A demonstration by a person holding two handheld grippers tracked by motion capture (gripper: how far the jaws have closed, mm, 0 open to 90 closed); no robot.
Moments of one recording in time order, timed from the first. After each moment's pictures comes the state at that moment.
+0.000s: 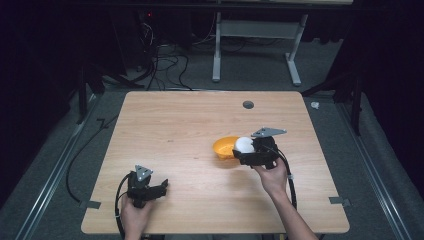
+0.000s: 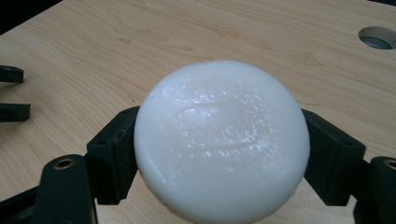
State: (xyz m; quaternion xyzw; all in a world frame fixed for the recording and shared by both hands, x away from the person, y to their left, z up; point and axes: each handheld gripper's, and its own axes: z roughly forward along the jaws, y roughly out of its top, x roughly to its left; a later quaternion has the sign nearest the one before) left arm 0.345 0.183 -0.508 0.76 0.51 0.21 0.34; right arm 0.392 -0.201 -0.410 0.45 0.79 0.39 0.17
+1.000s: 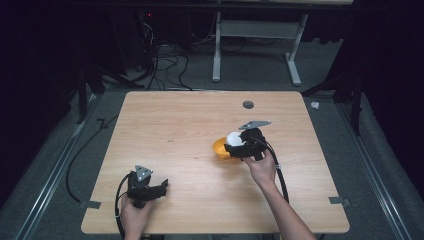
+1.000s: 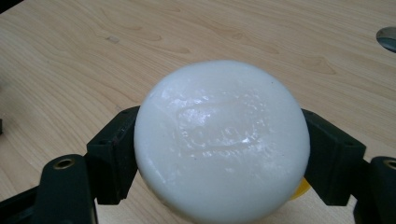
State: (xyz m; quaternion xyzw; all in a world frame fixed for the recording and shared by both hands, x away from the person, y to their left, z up) left arm 0.345 0.183 -0.508 0.77 0.51 0.21 0.34; right arm 0.424 -0.176 -0.417 0.46 0.80 0.36 0.16
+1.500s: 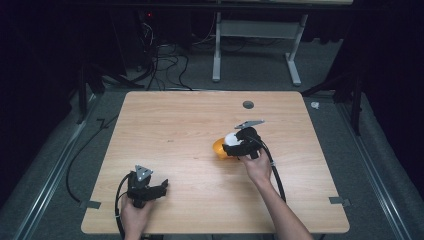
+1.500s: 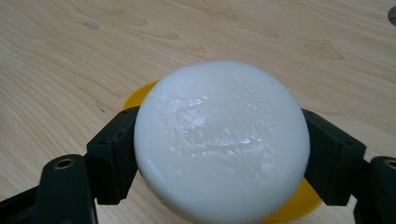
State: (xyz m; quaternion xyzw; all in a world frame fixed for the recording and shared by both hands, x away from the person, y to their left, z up) left arm 0.345 0.183 -0.508 0.77 0.51 0.21 0.34; right arm 0.440 -0.168 -0.434 0.47 0.80 0.34 0.16
